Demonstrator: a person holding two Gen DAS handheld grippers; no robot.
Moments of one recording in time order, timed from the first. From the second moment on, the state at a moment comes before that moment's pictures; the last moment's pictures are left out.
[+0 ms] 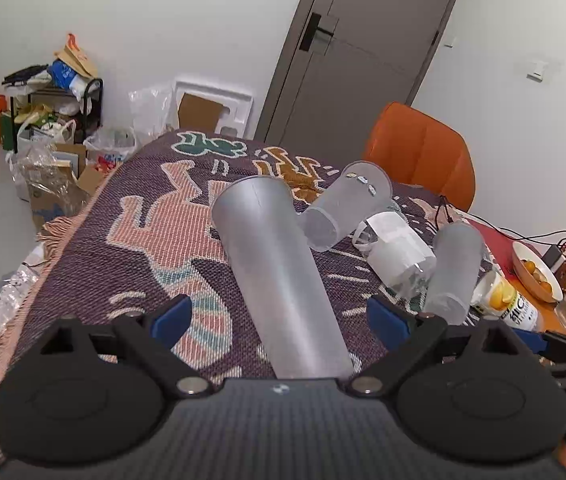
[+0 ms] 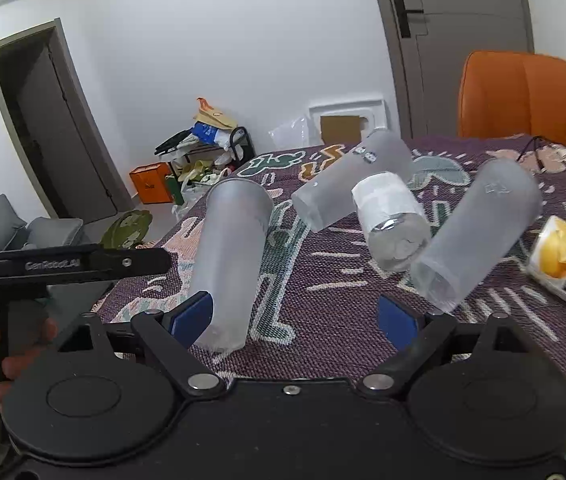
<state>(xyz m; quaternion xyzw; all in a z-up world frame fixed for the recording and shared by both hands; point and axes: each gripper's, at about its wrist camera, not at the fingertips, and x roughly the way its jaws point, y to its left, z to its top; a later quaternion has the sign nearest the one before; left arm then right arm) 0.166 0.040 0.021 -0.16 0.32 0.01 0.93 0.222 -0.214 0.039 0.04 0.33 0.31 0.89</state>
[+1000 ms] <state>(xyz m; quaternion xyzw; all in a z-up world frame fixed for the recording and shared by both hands) 0.268 0.074 -0.017 -0.24 0.36 -0.01 0.90 0.296 -0.144 0.036 0.02 0.37 0.33 0.87</state>
